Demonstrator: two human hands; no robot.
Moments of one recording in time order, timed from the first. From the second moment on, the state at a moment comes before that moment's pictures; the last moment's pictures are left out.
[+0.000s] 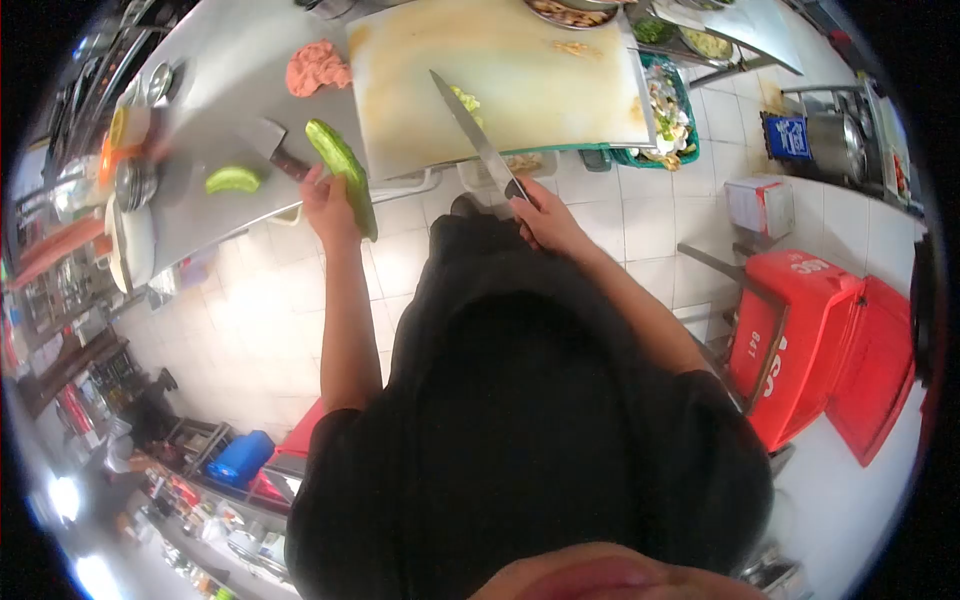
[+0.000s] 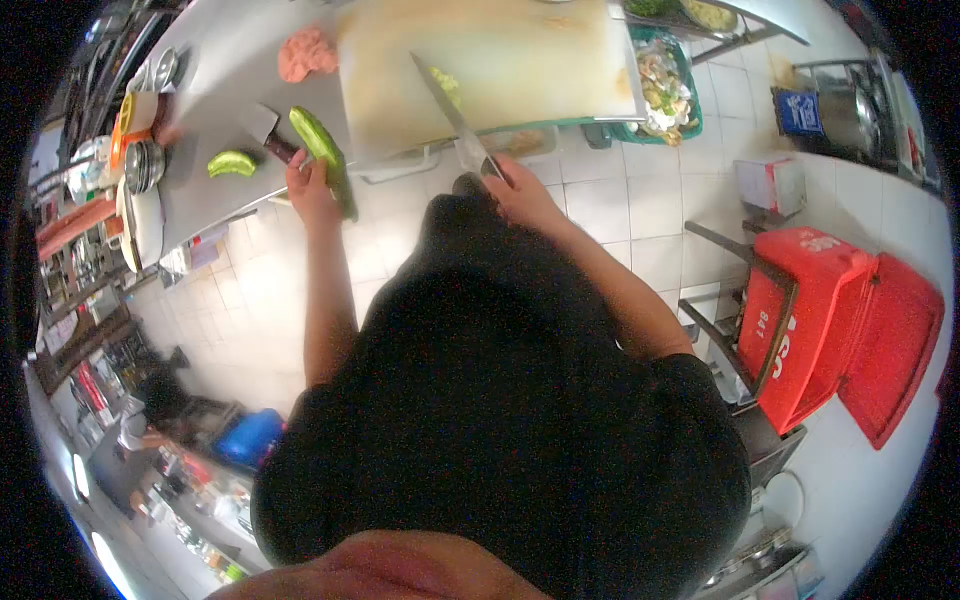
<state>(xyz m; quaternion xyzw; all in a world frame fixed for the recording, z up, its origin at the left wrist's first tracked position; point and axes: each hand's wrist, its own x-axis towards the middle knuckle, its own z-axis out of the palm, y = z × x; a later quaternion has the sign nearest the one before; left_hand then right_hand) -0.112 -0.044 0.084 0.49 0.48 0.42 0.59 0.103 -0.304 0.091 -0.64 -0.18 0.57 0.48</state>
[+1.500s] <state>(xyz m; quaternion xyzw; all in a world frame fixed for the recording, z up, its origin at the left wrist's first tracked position) -0.025 -0.083 0.074 0.49 0.45 0.41 0.62 0.188 -0.470 0.123 -0.75 -0.16 0.44 0.46</state>
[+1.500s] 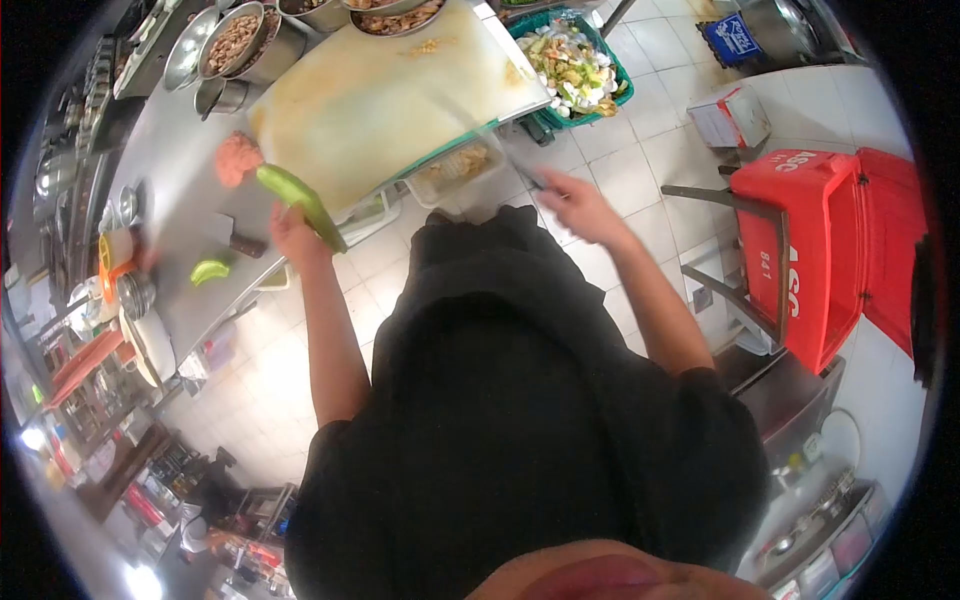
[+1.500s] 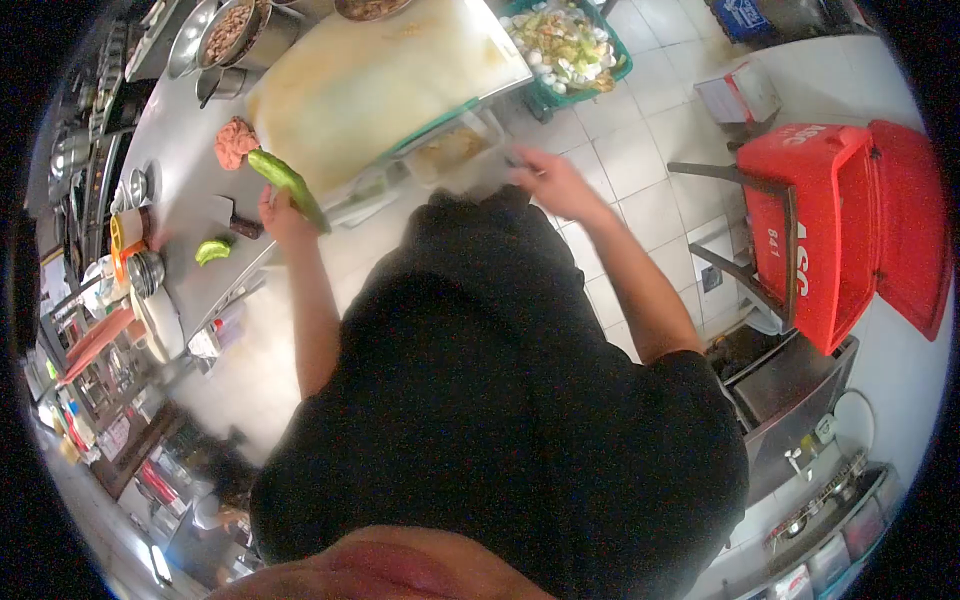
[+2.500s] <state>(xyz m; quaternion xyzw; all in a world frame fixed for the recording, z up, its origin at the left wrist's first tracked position) 0.013 0.010 0.040 0.68 0.43 0.36 0.48 0.167 -0.456 0.124 -0.73 0.02 0.39 0.56</state>
